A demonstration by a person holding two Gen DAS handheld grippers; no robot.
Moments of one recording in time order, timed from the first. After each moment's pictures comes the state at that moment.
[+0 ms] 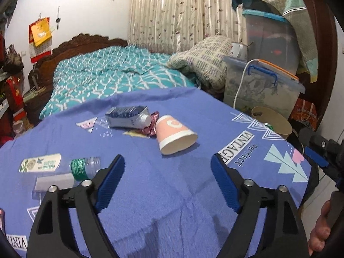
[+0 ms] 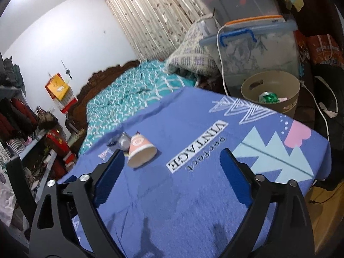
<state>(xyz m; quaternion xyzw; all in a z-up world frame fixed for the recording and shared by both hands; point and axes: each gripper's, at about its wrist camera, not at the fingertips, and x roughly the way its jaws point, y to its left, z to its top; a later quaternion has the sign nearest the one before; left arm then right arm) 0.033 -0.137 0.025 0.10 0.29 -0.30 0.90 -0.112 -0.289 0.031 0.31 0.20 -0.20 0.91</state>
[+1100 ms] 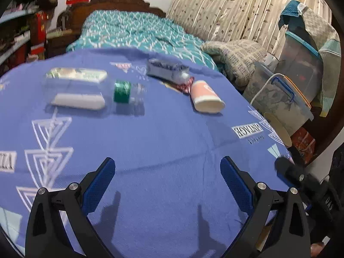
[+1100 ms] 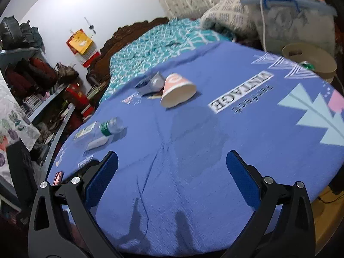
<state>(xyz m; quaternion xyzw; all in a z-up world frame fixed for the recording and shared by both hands) 0.011 -0.038 -0.008 -0.03 0.38 -0.24 0.89 -0.091 -0.223 -0.008 0.29 0.31 -0.06 0.90</state>
